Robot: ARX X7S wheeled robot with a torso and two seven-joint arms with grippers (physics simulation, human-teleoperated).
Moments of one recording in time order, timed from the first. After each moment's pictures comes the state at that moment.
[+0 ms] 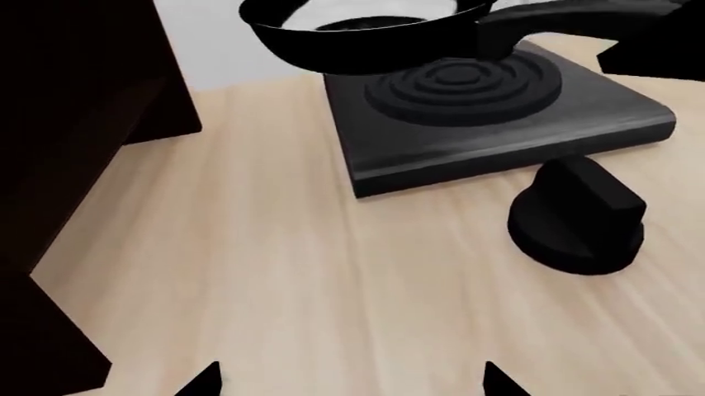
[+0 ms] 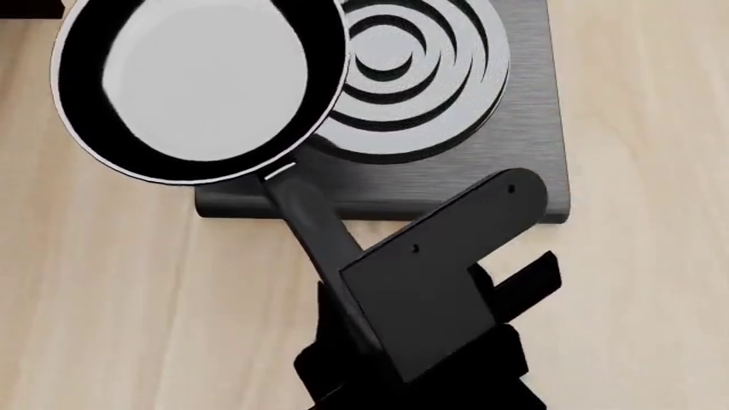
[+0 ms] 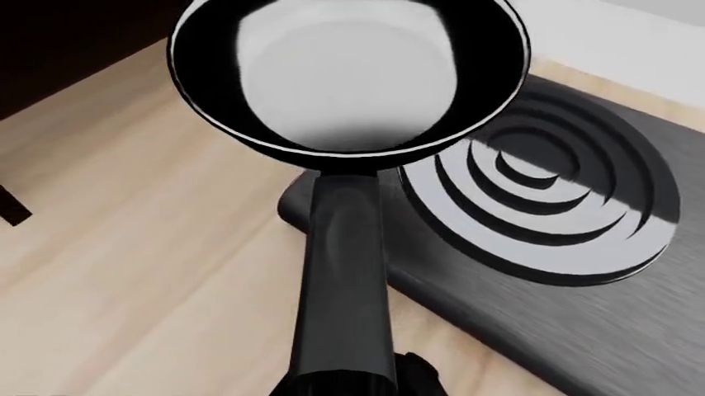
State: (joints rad) left arm 0.47 -0.54 0.41 0.83 -0.04 -0.15 -0.53; right arm 0.94 0.62 -0.35 -0.71 1.59 1.24 0.79
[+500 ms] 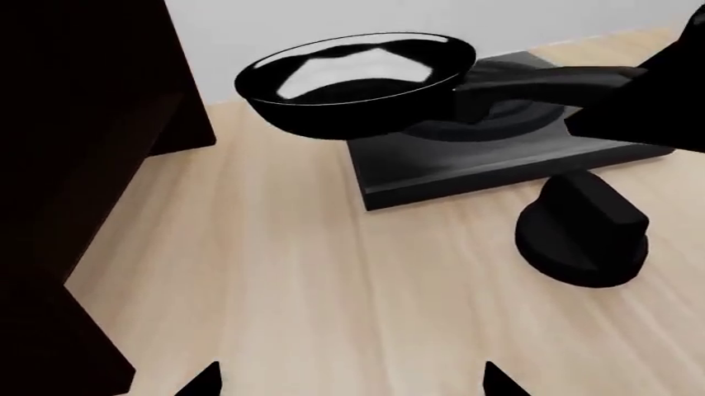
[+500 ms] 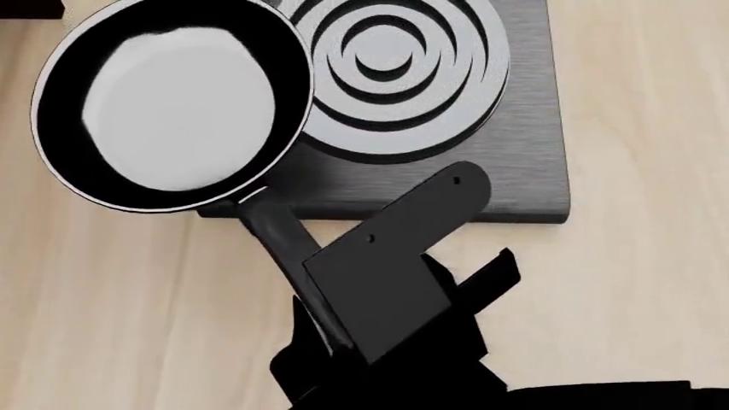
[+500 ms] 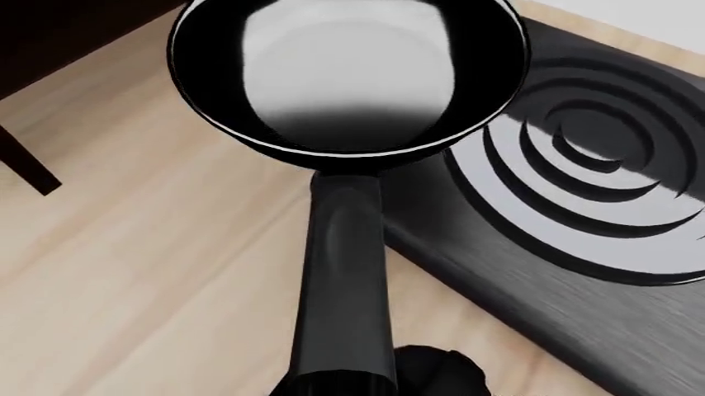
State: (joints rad) left arm 0.52 -0.57 0.40 0.87 -0.02 -0.13 -0.56; right arm 0.98 0.57 -0.44 -0.62 1.56 1.26 0.74
